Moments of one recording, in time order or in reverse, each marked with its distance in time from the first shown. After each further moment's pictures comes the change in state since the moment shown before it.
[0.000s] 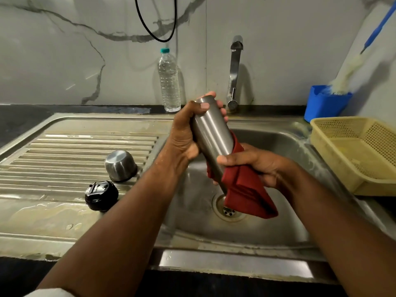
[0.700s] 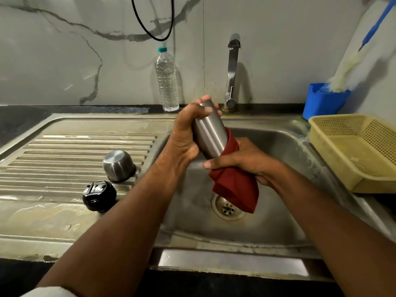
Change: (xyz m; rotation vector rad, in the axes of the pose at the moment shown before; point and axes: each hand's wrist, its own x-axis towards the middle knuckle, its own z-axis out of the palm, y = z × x) left_hand 0.003 -0.010 -0.002 0.073 0.185 0.029; right_hand 0.010 0.001 0.006 -0.309 0.339 -0.092
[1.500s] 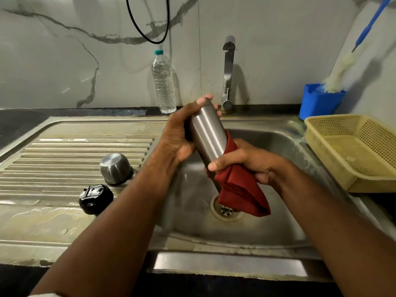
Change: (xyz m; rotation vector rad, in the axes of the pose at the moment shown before) left_hand -0.002 0.016 -0.003 0.074 -0.151 -0.116; right_hand -0.007 -0.006 -0.009 0.206 -0.285 0.060
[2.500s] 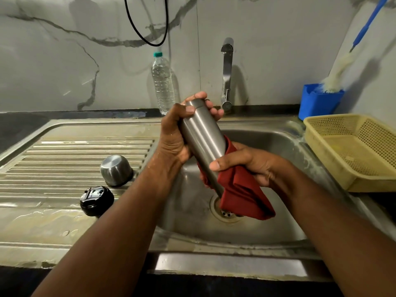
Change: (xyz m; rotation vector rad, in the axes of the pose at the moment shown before) left_hand -0.002 -0.003 0.004 -0.220 -0.222 0.160; right_hand -0.007 -0.001 0.004 0.099 -0.214 -0.014
